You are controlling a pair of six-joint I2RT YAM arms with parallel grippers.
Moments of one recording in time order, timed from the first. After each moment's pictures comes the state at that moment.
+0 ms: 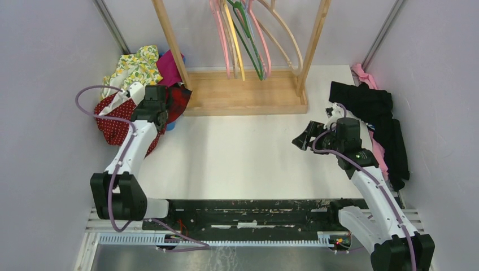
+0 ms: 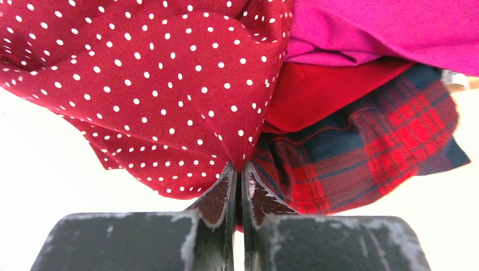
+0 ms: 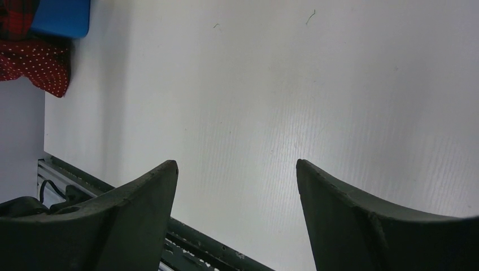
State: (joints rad) left arm -0.04 1.38 1.11 -0.53 -0.63 -0.68; right arm 0.14 0.87 0.68 -0.43 -0.38 0.46
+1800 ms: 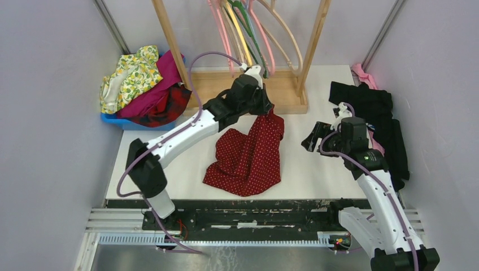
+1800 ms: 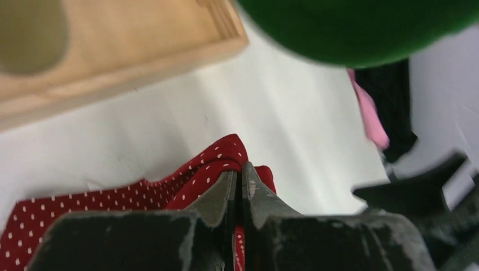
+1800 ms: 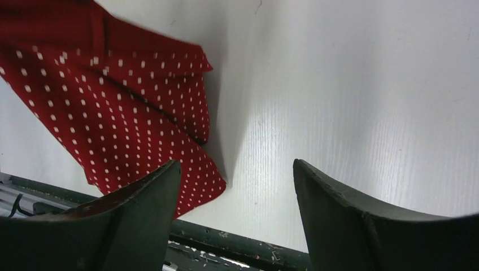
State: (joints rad) left arm -0.80 1.66 1.55 -0.36 -0.03 -0.57; right arm 0.14 0.81 0.82 -0.69 -0.22 0.42
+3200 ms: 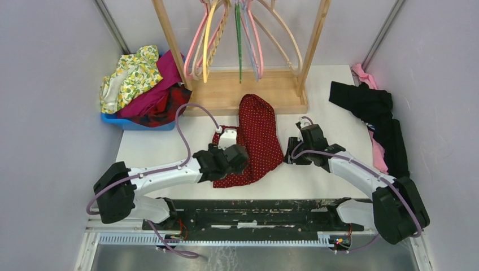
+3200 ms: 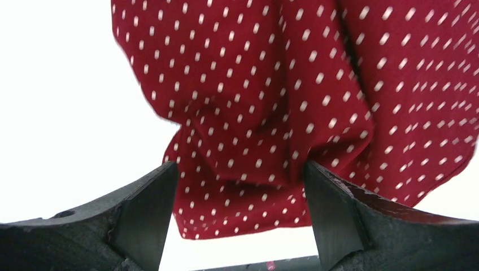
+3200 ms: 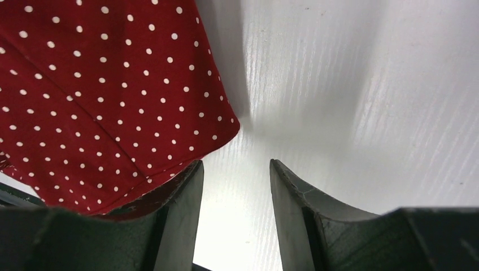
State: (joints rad) left arm -1.04 1.34 0.85 -0.53 -0.57 -0.77; right arm 0.43 1.22 0.58 -0.29 -0.12 0.46
